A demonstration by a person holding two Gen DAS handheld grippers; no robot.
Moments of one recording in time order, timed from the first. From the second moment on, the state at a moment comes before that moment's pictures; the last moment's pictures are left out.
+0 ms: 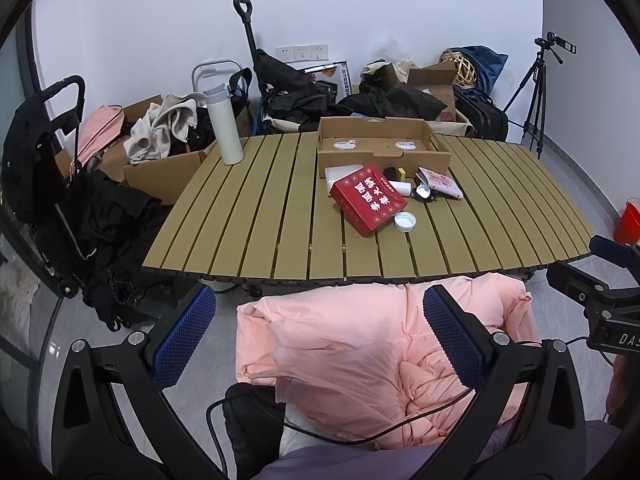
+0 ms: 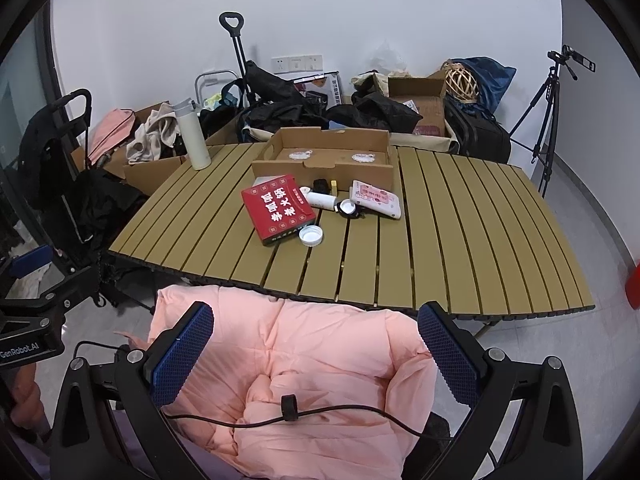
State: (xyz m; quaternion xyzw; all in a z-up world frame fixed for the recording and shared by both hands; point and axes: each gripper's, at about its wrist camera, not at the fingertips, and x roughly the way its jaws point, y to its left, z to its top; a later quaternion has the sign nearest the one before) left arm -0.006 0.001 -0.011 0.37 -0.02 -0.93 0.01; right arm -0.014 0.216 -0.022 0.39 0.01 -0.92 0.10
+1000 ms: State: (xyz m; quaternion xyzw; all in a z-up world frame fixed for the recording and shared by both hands) left arm -0.097 0.012 -0.073 0.43 -0.03 -0.90 -0.02; right arm -0.102 0.231 -0.105 0.42 0.00 -0.89 0.17
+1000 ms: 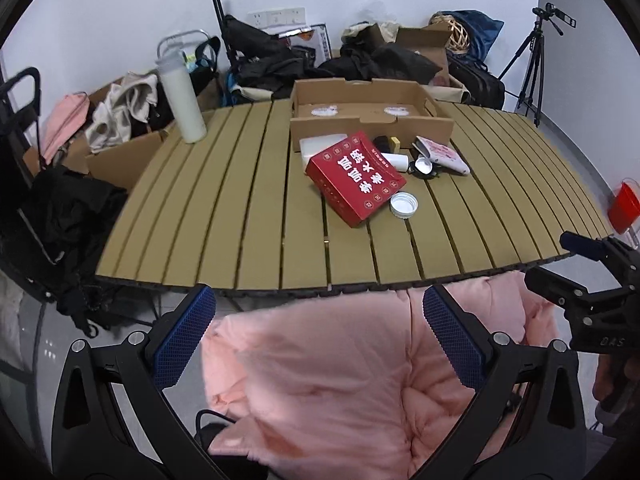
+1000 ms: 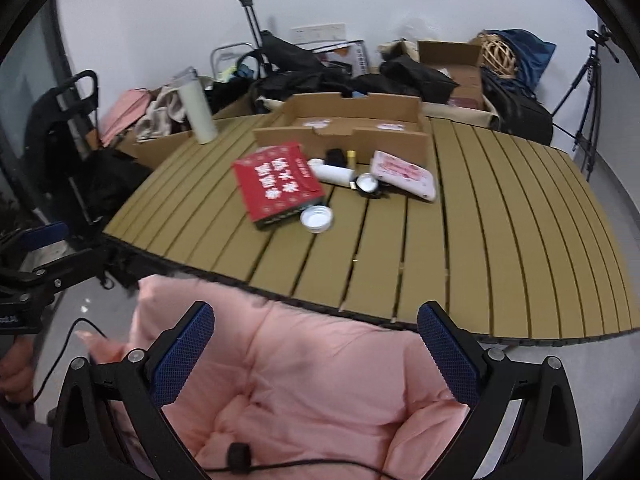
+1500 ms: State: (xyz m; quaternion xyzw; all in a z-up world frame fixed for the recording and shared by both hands) left arm -0.266 0.001 -0.171 0.43 0.13 -0.89 -0.07; right arm -0.307 0.159 -0.169 0.45 0.01 -0.85 0.27
